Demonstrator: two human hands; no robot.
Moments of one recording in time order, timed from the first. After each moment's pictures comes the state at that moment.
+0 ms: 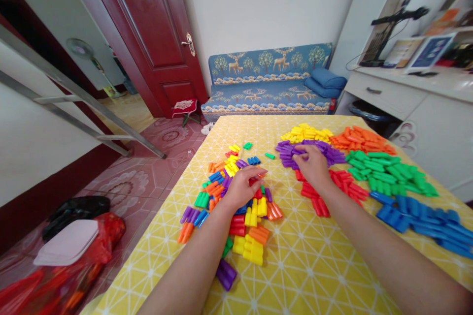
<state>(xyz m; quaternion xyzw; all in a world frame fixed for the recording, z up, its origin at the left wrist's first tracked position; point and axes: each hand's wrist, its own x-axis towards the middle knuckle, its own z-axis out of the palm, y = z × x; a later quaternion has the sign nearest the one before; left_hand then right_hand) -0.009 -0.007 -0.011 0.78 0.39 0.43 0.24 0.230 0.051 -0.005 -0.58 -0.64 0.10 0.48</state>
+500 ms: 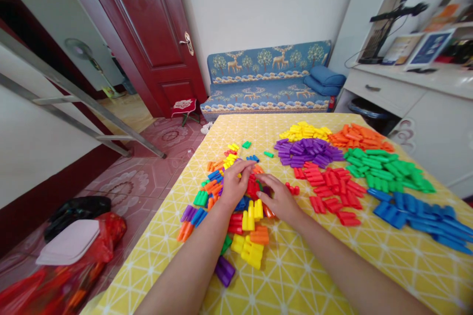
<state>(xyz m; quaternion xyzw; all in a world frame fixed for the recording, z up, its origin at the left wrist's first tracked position) -0.011 -0.011 -0.003 0.70 0.42 0.55 0.17 0.151 -0.033 -0.031 -0.41 -0.77 0.28 0.41</state>
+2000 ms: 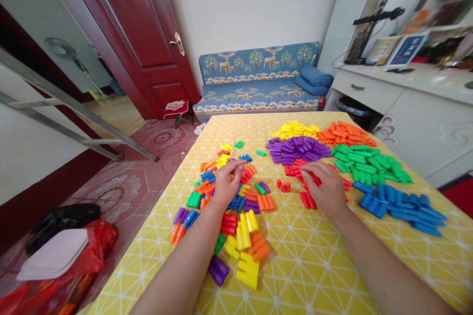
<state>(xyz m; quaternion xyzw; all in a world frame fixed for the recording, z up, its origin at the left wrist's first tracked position) -0.013 -0.008 -0.011 0.69 0.44 0.54 0.20 0.268 -0.034 -0.012 -0.51 -0.73 -0.06 0.44</state>
